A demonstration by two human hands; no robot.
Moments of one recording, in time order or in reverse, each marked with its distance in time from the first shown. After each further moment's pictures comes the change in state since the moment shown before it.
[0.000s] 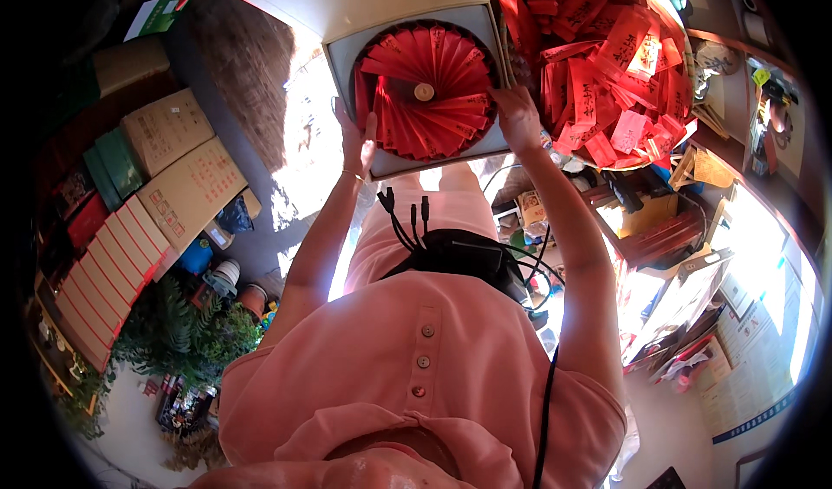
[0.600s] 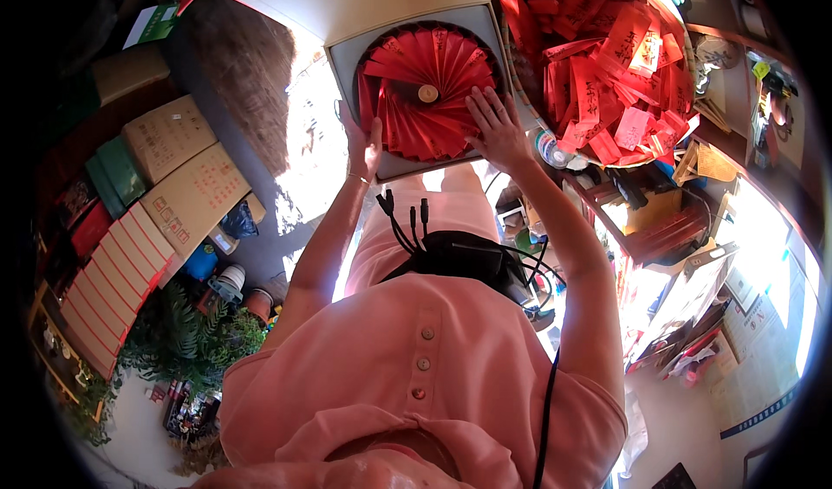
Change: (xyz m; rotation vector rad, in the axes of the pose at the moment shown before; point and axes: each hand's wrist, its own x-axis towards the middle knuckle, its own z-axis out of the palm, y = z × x) left_hand 0.000 -0.006 0.000 0.085 0.009 0.077; right_hand -0.022 -0.032 0.014 -0.325 -0.418 -0.101
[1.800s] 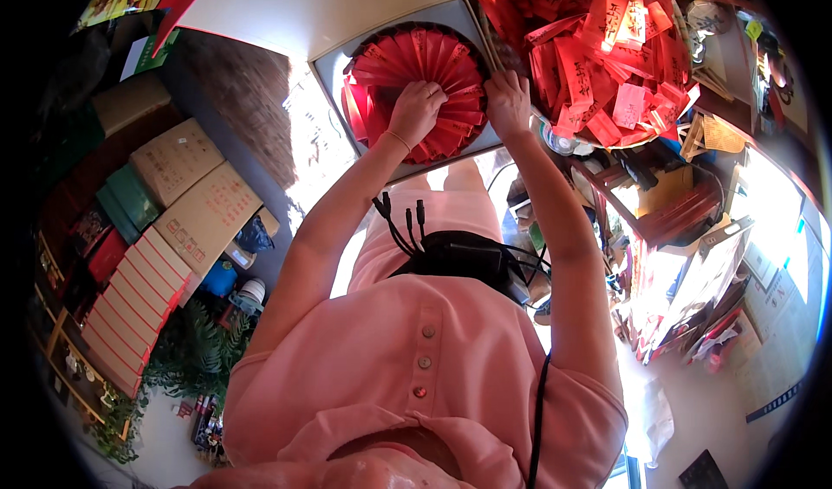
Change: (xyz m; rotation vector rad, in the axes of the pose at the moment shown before) left_hand 0.039 0.069 0.077 0.368 -0.340 0.902; right_hand 0.023 0.028 -0.002 -0.003 0.447 0.227
